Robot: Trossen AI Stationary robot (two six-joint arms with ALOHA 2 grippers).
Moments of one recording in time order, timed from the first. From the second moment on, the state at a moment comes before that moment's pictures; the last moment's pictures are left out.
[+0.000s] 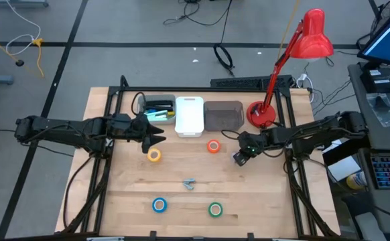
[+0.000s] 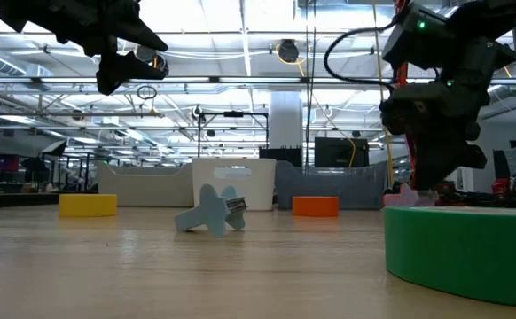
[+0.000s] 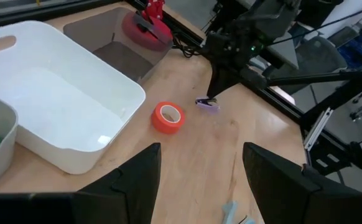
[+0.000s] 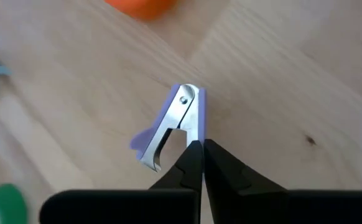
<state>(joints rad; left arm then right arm) 0.04 0.81 0.55 -0.10 -0.04 -0.57 0.02 1.25 0.56 -0.40 -0.05 0.94</state>
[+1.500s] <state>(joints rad) 0.02 1.43 0.76 0.84 0.11 -0.76 -0.07 1.13 0.56 0.60 0.03 0.76</state>
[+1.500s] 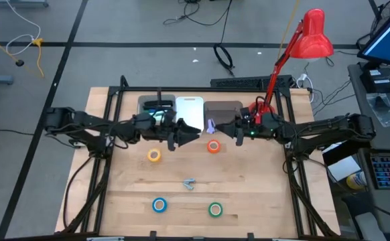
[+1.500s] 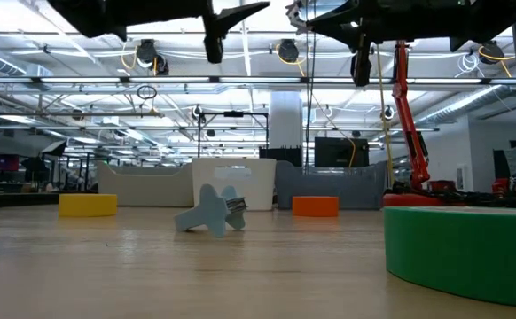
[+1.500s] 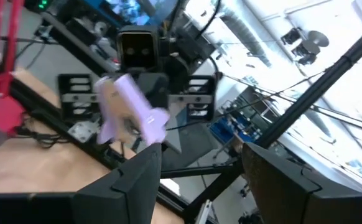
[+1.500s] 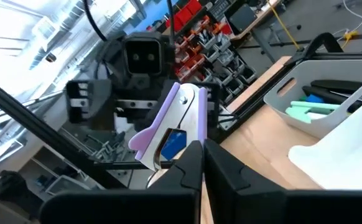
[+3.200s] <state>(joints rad) 0.02 1.48 0.86 0.73 0.02 -0.79 -0.07 1.13 0.56 0.63 0.06 0.73</state>
